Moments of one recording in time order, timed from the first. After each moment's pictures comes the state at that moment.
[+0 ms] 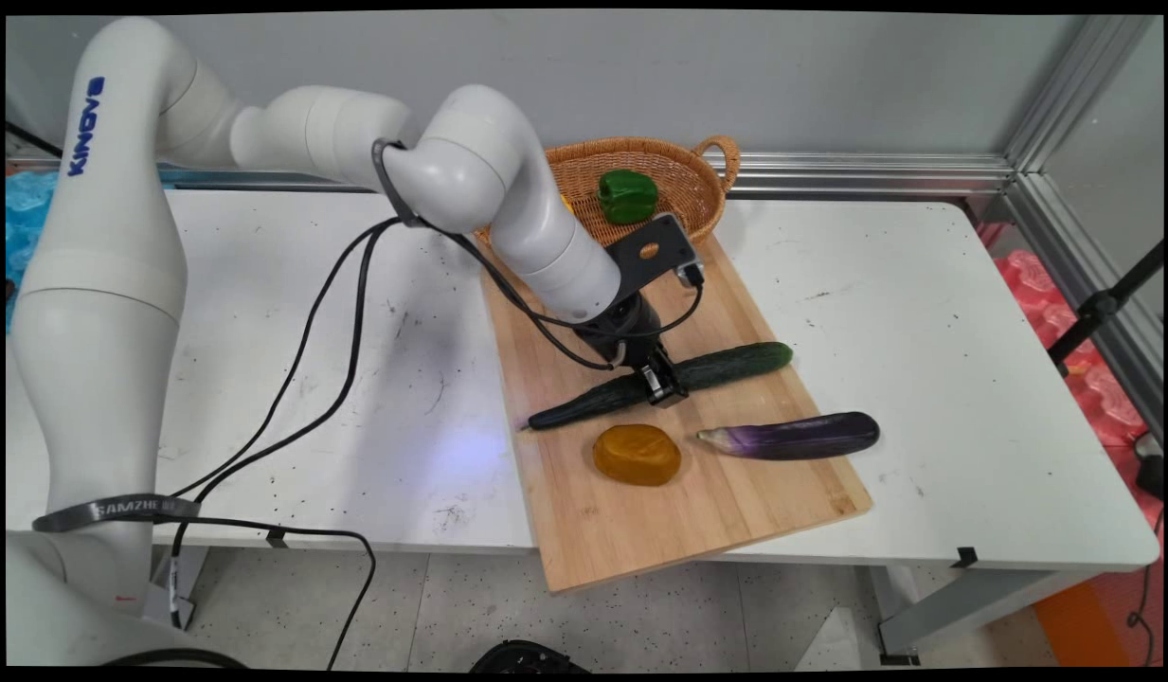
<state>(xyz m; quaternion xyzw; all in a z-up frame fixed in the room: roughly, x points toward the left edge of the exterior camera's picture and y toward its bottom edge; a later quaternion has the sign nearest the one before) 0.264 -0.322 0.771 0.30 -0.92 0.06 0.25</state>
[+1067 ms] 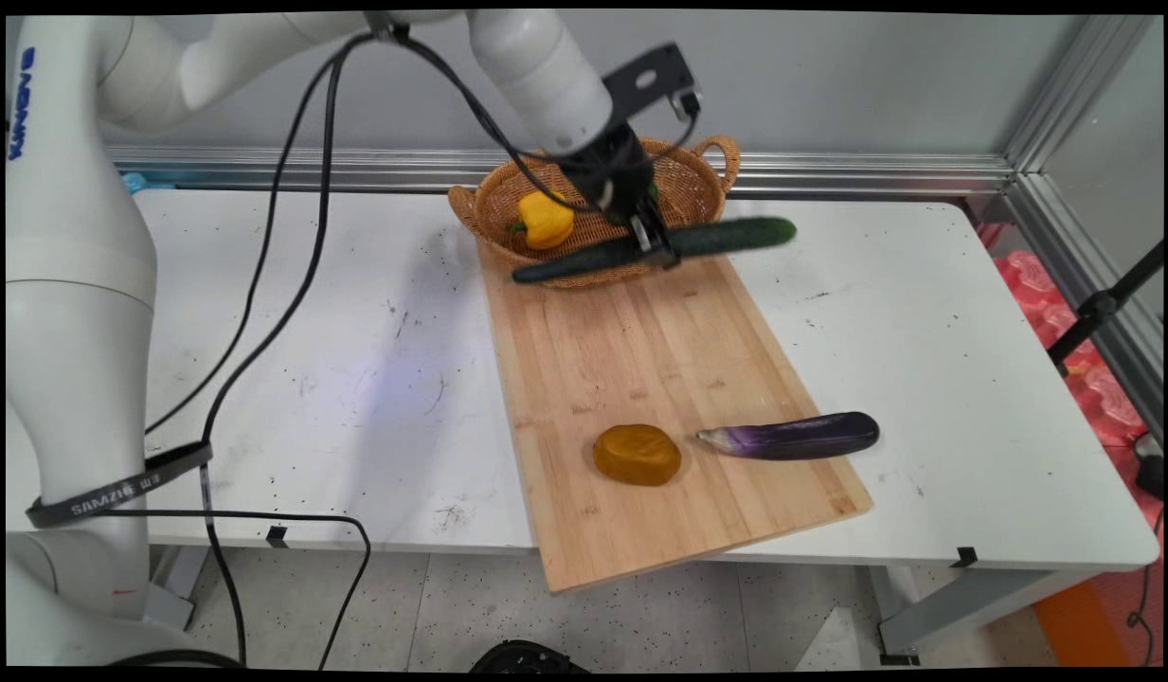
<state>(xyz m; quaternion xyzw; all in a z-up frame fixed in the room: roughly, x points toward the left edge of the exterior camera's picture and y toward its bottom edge) 0.314 -0.401 0.893 0.25 -0.93 0.11 0.23</state>
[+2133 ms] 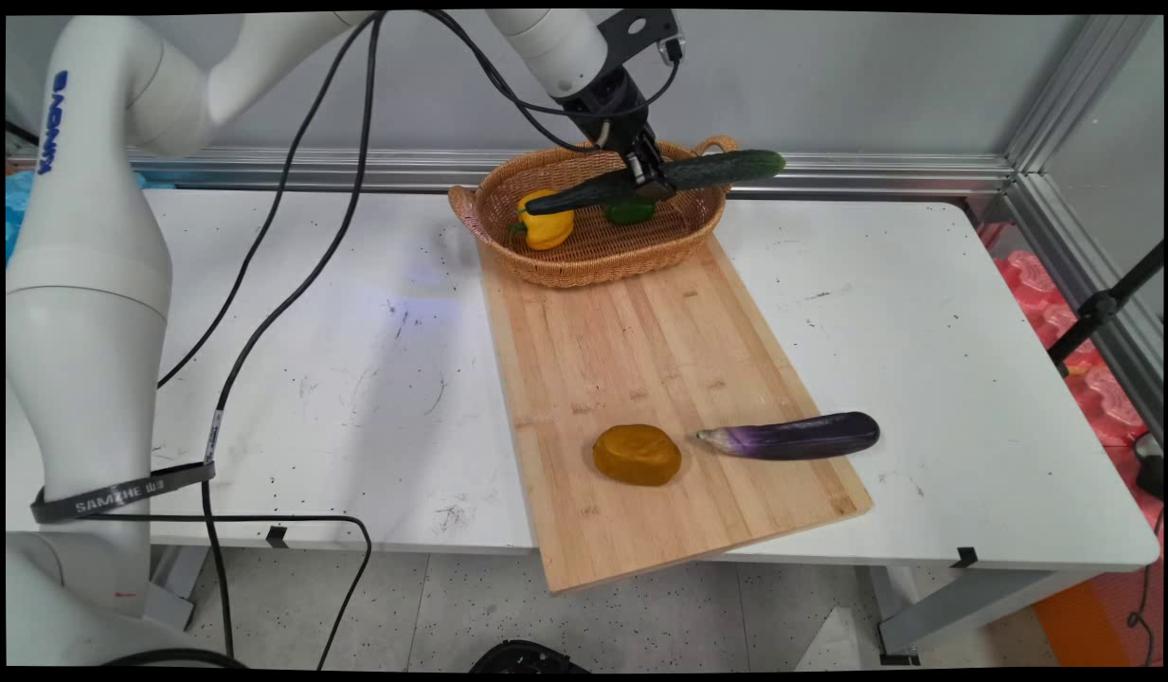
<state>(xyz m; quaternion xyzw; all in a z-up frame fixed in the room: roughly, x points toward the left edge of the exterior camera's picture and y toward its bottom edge) 0.350 -0.486 0.884 0.22 -0.93 0.16 0.25</state>
